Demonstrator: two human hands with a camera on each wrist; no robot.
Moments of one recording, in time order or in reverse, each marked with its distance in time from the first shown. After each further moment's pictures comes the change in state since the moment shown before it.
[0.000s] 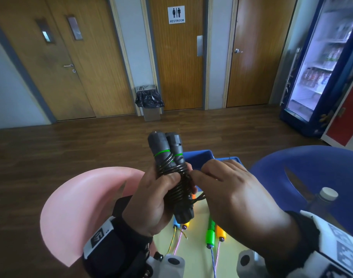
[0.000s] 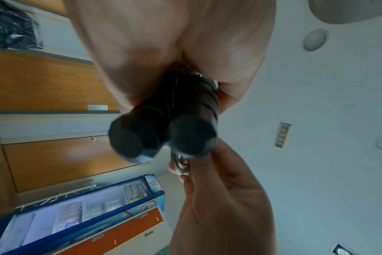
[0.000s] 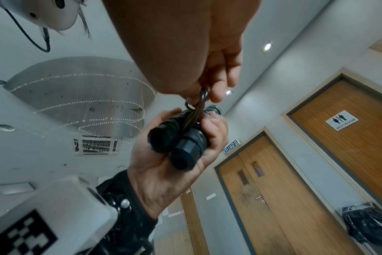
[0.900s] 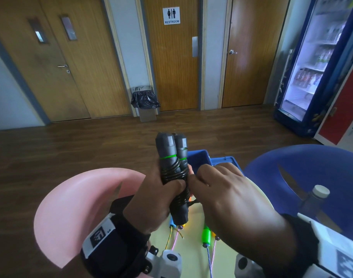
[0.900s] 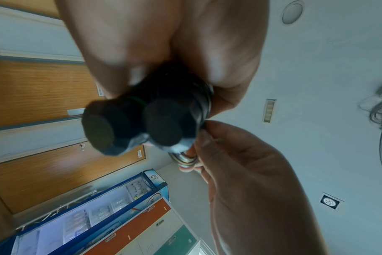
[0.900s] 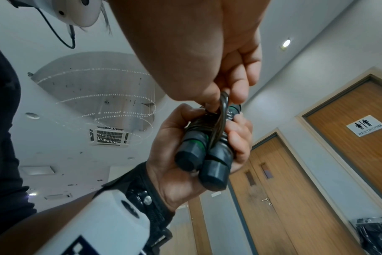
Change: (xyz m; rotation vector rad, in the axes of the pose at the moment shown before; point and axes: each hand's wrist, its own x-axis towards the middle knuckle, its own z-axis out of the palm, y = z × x) left_hand 0.007 -0.005 0.001 0.255 -0.047 -0.011; right_hand -0.002 -0.012 -0.021 -0.161 -0.209 -0.015
